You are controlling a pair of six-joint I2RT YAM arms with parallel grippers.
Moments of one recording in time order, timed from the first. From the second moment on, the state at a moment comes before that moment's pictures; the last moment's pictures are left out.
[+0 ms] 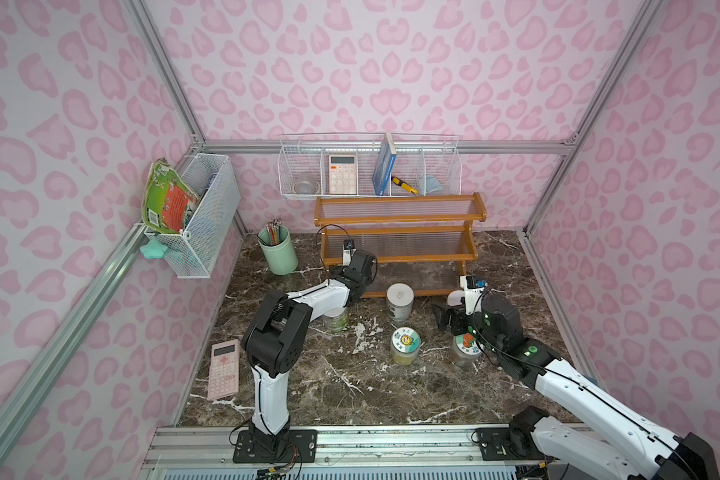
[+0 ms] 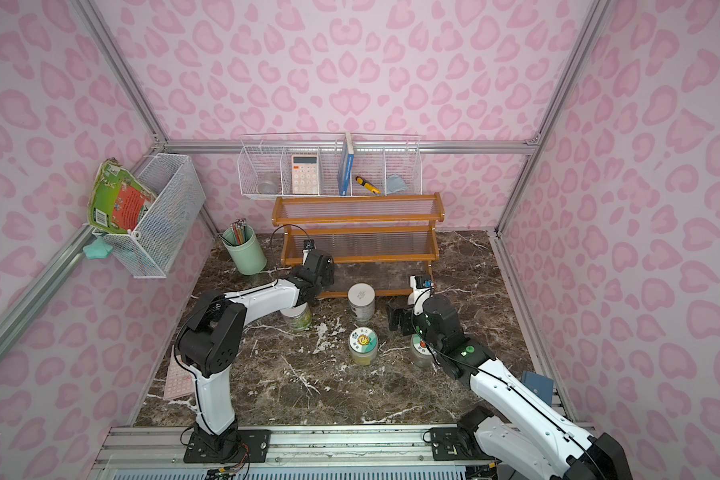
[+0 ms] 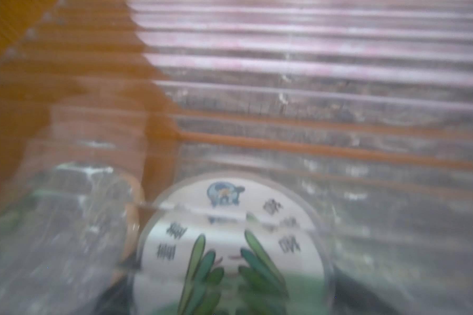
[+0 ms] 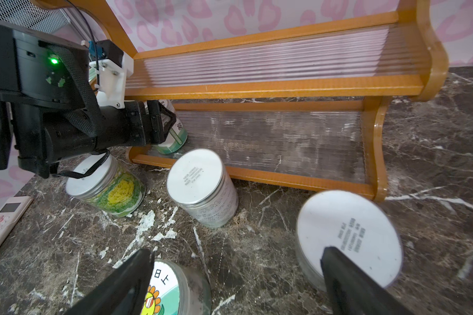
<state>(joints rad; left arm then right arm) -0.49 1.96 1.29 -0.07 -0.53 -0.39 0.60 0.92 0.60 -0.10 0.09 0.32</state>
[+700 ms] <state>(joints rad) -0.59 1.90 1.27 -0.16 -0.53 -0.42 0.60 0.87 0.58 -0.10 0.09 0.32</state>
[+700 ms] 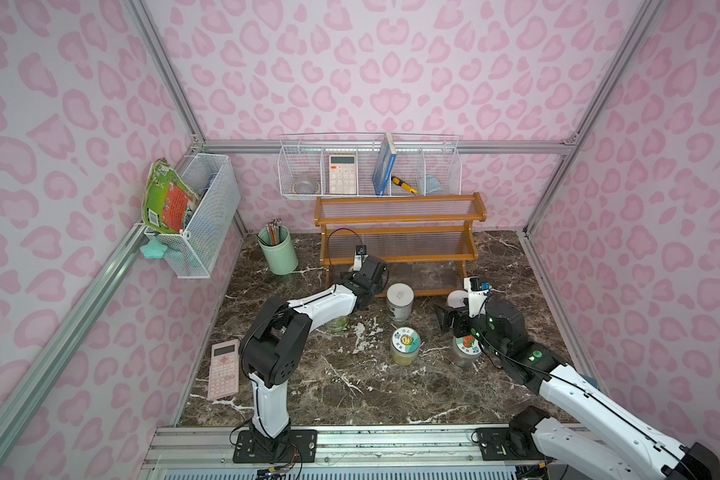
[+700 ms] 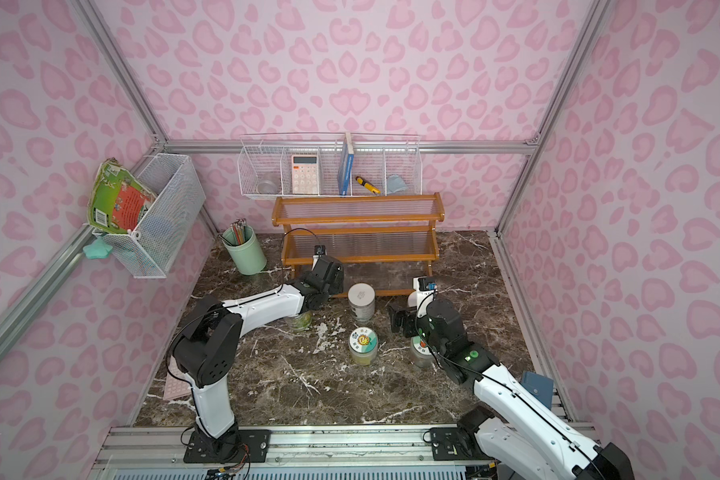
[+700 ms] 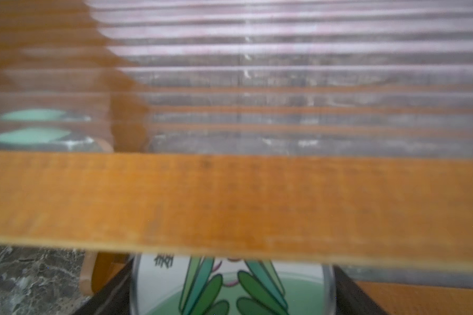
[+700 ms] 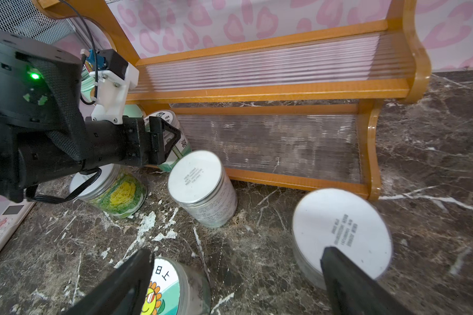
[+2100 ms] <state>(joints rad) -1.07 1.34 0.95 -0.65 -0.85 -0.80 0.60 0.73 0.53 -0.14 0.06 0.32</state>
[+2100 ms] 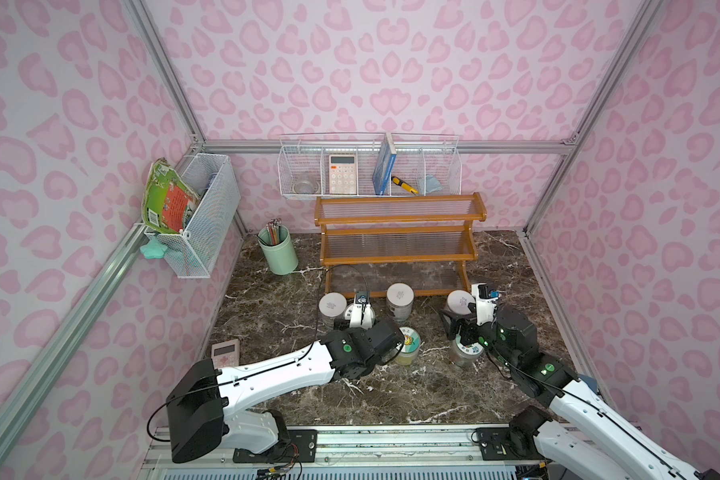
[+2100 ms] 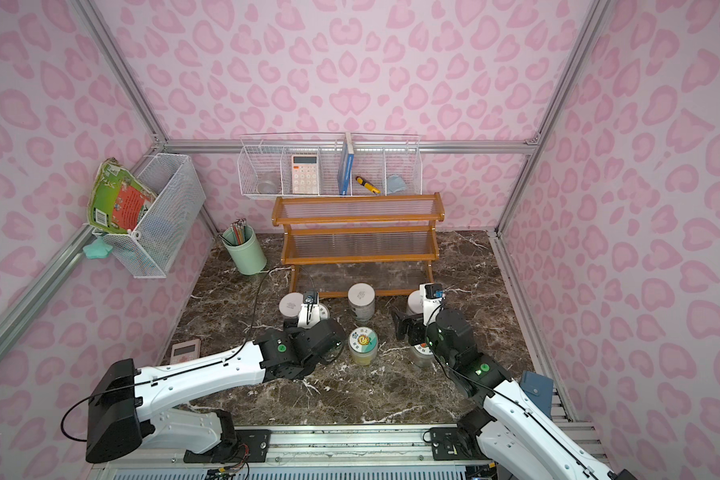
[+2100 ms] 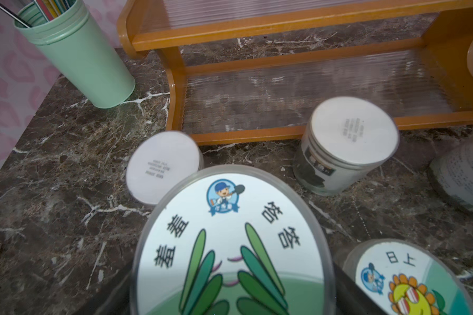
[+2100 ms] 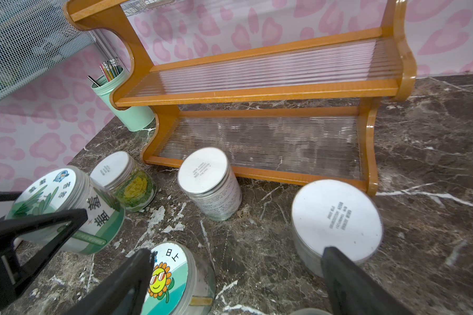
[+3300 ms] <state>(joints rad) -1.10 1.29 0.70 -0.71 -0.87 -1.18 0.59 0.69 0.48 -0.13 0.04 0.30</state>
